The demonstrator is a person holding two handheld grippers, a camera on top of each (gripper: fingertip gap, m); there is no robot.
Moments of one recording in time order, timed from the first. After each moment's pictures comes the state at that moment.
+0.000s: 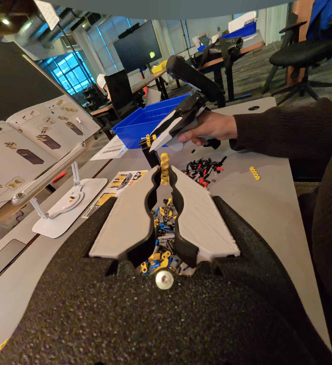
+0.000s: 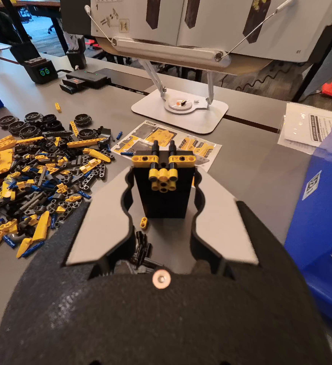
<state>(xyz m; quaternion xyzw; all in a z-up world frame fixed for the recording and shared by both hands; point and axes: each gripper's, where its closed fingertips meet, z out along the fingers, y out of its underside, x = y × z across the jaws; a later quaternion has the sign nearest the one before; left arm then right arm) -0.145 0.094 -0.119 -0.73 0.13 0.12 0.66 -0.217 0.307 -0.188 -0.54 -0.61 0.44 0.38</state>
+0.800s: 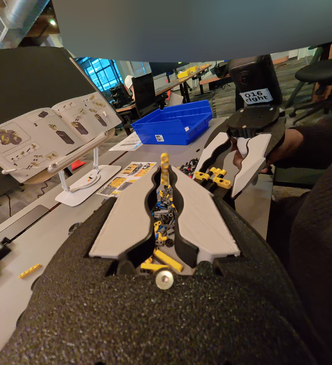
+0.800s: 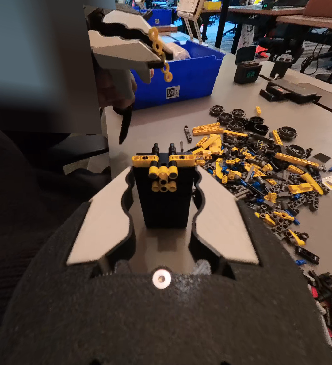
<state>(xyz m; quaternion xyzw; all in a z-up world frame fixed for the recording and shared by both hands) -0.127 0.022 -0.110 -0.72 0.06 0.15 0.68 -0.096 0.054 -0.185 -0.28 -0.76 0.56 0.20</state>
